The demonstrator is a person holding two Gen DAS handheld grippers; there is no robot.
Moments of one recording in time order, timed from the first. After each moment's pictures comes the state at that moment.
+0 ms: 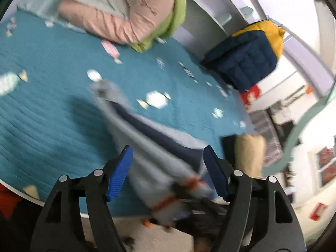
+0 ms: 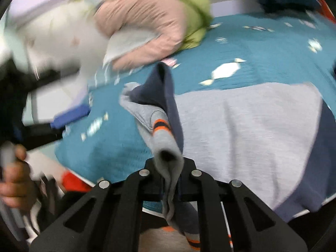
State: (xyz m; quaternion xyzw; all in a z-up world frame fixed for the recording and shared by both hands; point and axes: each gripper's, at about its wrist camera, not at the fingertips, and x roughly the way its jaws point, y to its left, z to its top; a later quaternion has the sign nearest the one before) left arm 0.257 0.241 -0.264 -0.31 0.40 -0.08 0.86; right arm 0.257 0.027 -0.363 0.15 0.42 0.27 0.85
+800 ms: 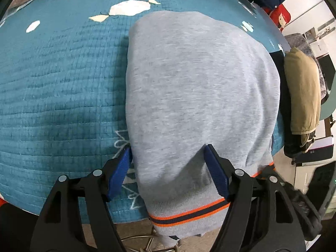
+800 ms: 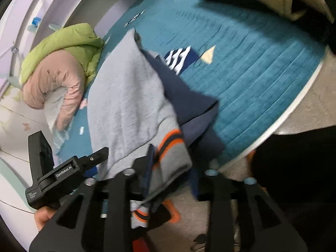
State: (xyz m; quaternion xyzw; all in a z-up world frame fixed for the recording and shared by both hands) left arm 0.342 0.060 -0.411 -0.15 0.61 -0.10 0.78; right arm 0.239 -0.191 -0.420 0.33 0.49 0.06 0.80
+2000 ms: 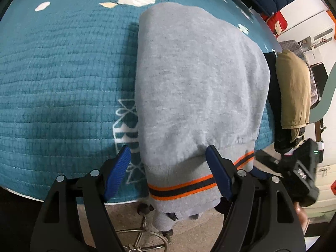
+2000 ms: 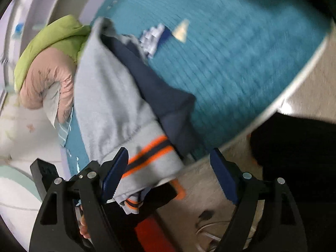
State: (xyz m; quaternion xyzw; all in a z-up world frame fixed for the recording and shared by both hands) left arm 0.304 0.063 -0.407 -0.19 0.60 -0.11 0.77; right arm 0.251 -0.232 -0.472 0.40 0.57 0.09 0.71
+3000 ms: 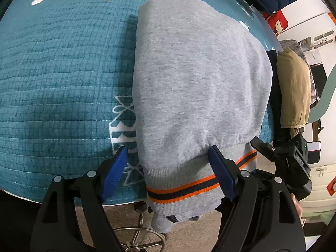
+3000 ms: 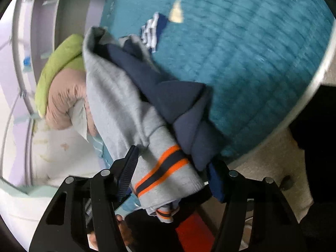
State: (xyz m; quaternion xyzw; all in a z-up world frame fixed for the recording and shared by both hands) left arm 0.310 0.069 -0.418 -0.20 0.61 -0.12 0.76; right arm 0.265 -0.238 -0.498 0.51 0.54 0.14 0.65
